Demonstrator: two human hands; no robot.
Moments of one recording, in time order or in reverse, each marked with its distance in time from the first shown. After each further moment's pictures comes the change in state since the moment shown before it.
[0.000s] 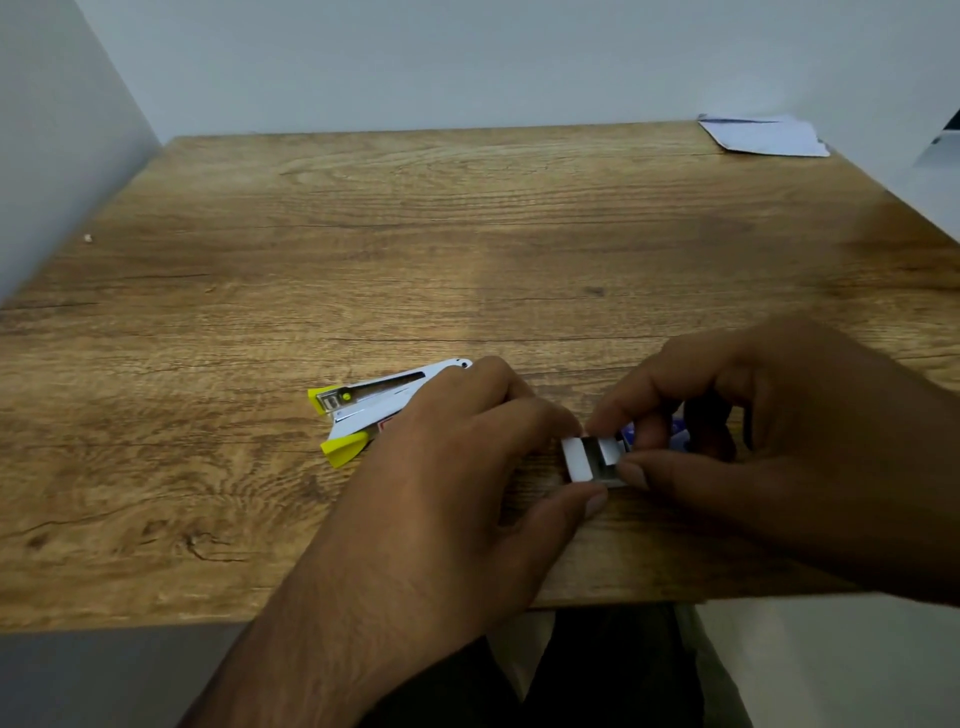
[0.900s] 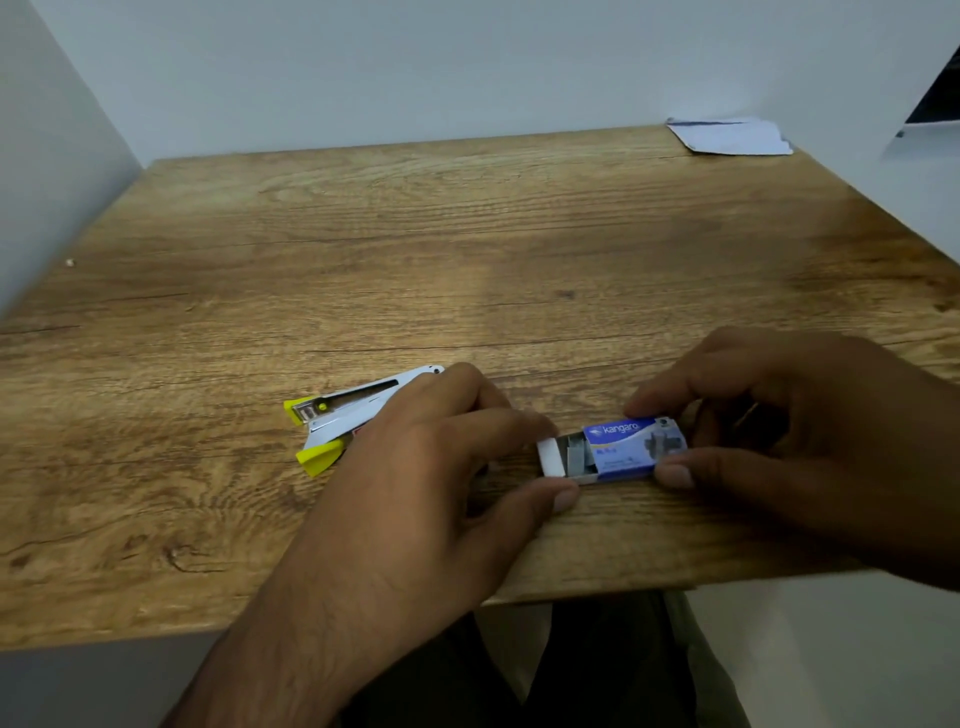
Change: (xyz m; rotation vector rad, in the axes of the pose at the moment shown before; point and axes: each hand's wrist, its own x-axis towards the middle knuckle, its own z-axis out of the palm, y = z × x) left_hand 0.002 0.001 -0.002 -0.021 -0.021 -0.031; right_hand -0.019 0.055 -0.001 0.105 0.159 0.092
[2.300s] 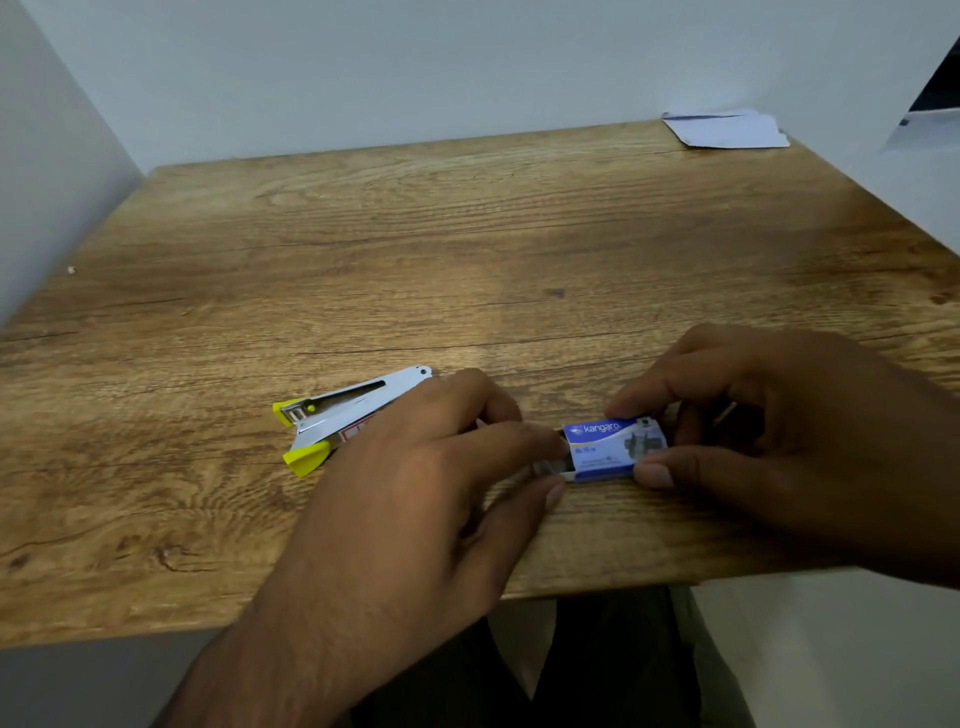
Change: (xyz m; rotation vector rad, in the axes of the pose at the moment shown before) left_hand 0.000 0.010 0.002 0.113 -0.032 0.089; right_hand 0.002 0.009 -0.001 0.005 0.005 -0.035
